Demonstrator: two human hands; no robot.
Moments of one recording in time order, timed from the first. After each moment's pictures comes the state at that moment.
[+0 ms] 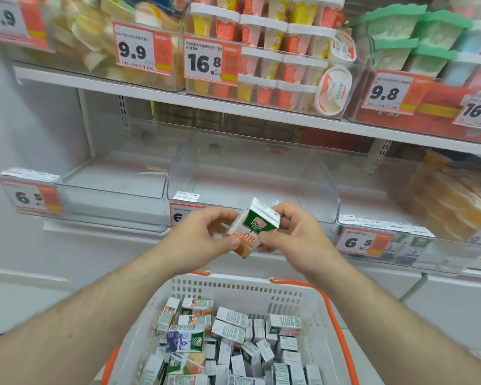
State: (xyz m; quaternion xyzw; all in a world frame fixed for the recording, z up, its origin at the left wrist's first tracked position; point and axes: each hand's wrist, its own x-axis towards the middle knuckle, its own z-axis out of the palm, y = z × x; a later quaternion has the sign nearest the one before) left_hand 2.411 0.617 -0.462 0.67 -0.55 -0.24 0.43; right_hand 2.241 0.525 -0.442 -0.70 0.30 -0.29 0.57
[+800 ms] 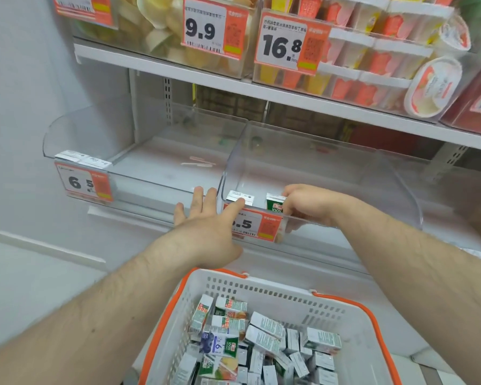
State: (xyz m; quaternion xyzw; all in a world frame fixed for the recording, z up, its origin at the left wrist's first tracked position) left_hand 2.481 0.626 -0.461 0.85 -0.50 -0.15 0.04; right_hand 2.376 0.438 -0.438 -0.82 0.40 0.04 0.41
